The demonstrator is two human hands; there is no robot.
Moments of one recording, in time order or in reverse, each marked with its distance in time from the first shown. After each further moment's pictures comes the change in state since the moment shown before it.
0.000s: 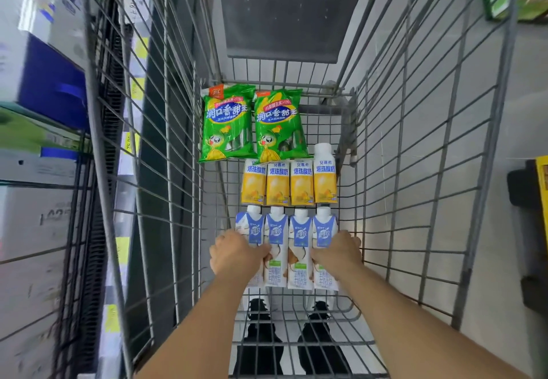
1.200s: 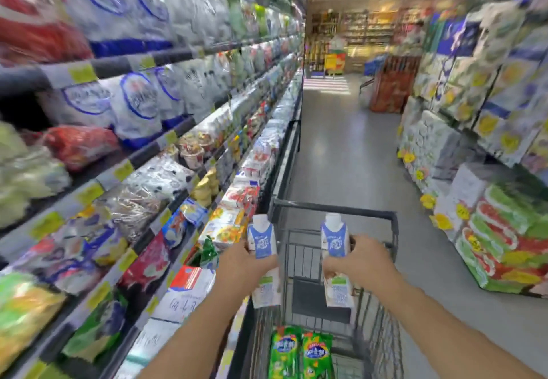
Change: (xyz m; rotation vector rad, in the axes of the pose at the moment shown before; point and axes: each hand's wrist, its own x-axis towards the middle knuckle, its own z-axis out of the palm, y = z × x) left_hand -0.382 0.039 -0.444 -0.706 0.511 0.719; right_hand -0.438 -0.237 -0.358 0.104 0.373 -0.944
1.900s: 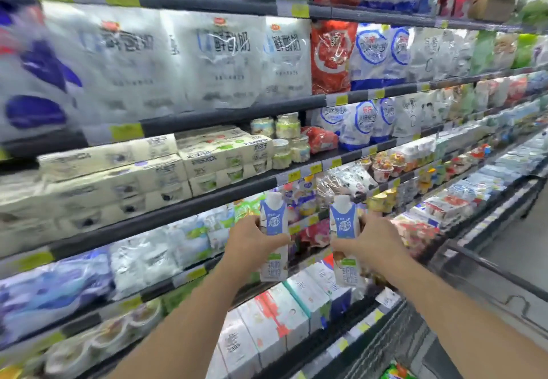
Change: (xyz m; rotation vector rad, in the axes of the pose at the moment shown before) left_hand -0.251 -0.012 -0.163 -0.032 0.738 -0.243; right_hand -0.143 -0.162 0.043 -0.018 -0.458 -0.711
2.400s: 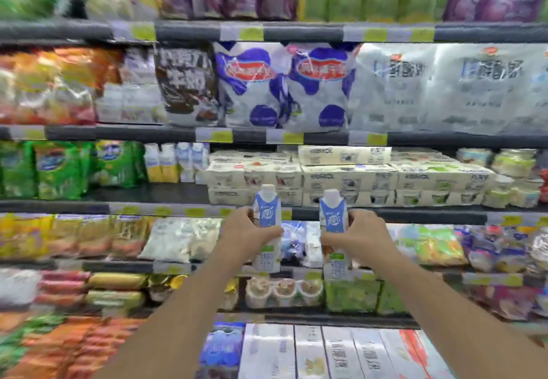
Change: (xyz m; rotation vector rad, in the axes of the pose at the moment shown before) left_hand -0.169 -0.148 -0.335 -0.025 0.574 -0.238; right_hand -0.147 -0.289 0.215 0.073 -0.397 -0.490
